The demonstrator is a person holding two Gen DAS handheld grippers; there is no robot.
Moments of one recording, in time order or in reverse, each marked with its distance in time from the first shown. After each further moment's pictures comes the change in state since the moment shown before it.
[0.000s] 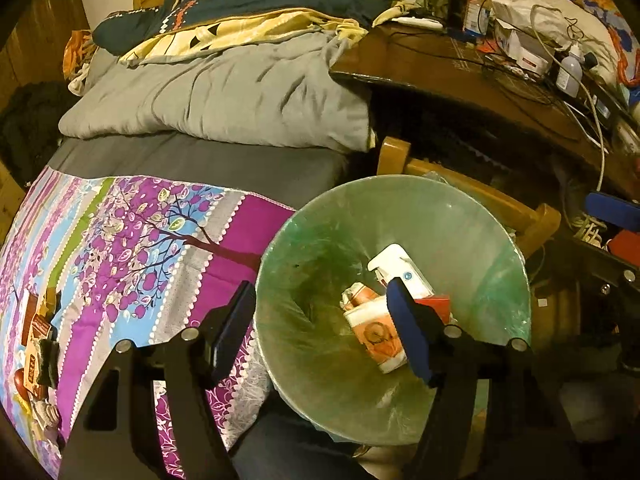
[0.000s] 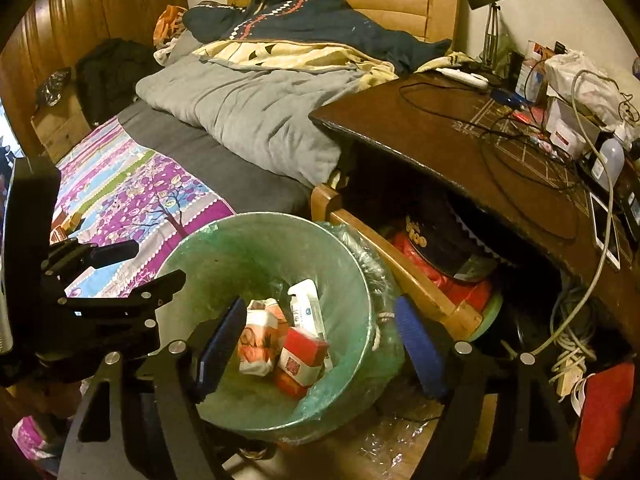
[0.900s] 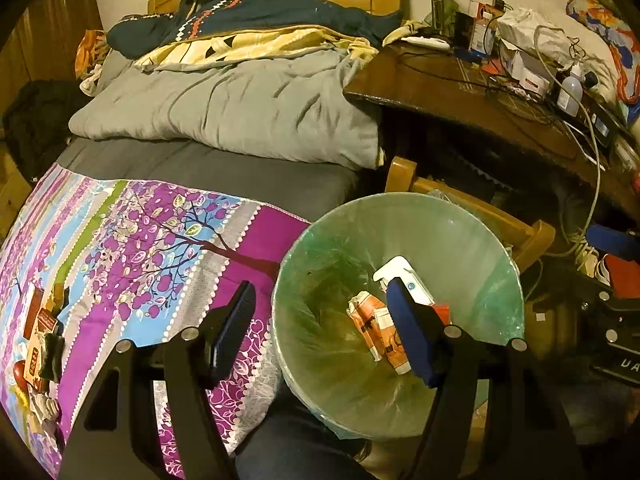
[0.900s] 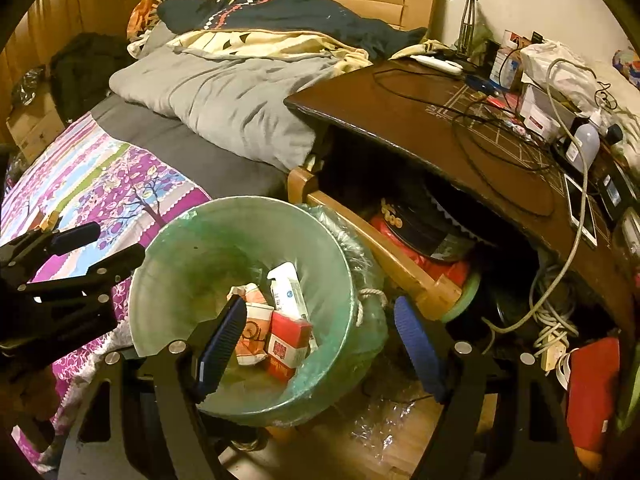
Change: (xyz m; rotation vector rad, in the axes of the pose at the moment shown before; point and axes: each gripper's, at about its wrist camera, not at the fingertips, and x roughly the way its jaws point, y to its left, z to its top) left arm -0.023 0.013 -0.002 -0.040 -0.054 0.007; right arm -0.005 0.006 -0.009 0.035 0.044 -0.101
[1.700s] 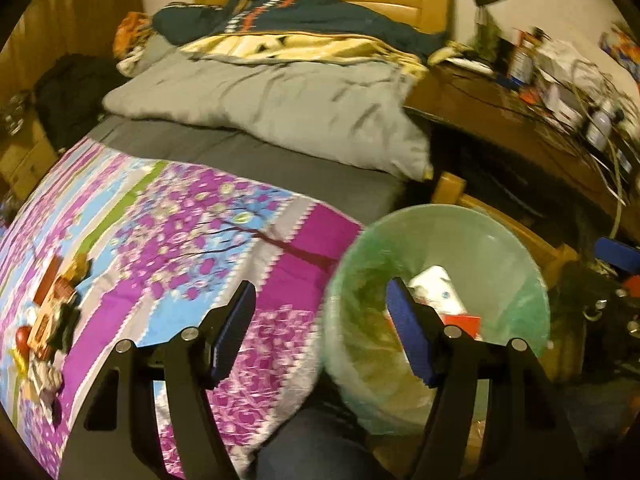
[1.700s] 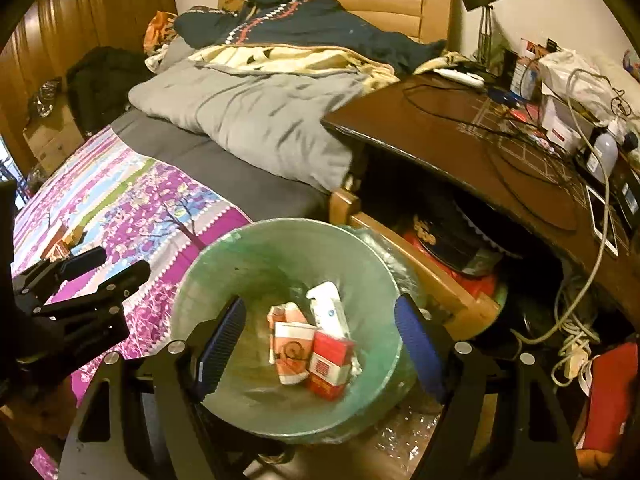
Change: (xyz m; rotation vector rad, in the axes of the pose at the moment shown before) left arm -0.014 0.048 -0.015 -0.127 -0.033 0.089; right arm -0.009 0.033 0.013 0.010 -0.060 0.092
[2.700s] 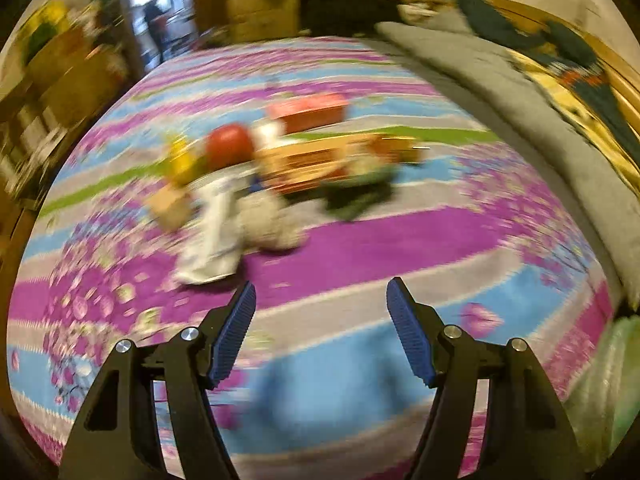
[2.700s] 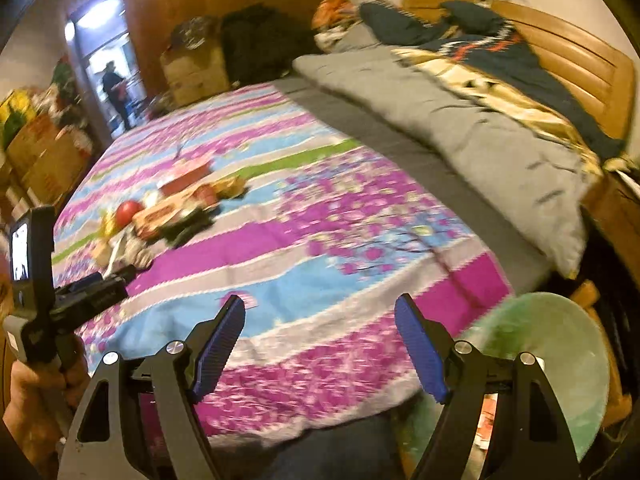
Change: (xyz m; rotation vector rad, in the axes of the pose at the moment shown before) left arm -0.054 0.320 -0.177 -0.736 0.044 0.481; right arm 0.023 0.301 -0.021 -0.413 -0.020 0.372
